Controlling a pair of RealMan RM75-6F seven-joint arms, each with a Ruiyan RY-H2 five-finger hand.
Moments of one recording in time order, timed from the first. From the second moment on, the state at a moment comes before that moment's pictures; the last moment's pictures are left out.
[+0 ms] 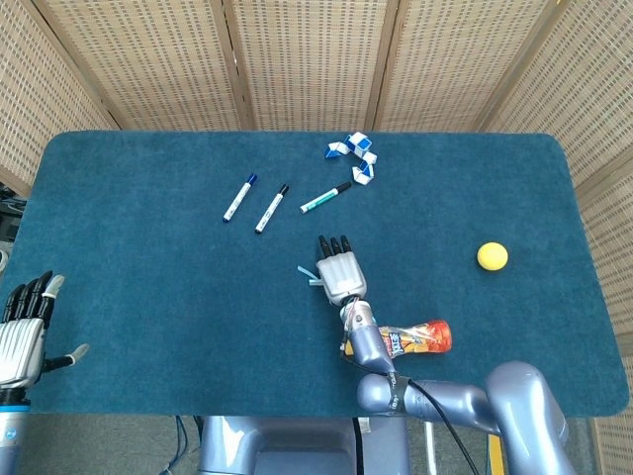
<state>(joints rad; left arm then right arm) -0.07 -1.22 -0.07 -1.63 1.41 1.46 0.13 1.05 -1.91 0.29 -1.26 -0.52 1.03 -0.96</state>
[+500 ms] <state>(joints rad) -0.07 -1.22 -0.06 -1.63 1.42 1.46 0.13 1.04 -1.93 0.28 -1.18 -0.58 1.02 -0.91</state>
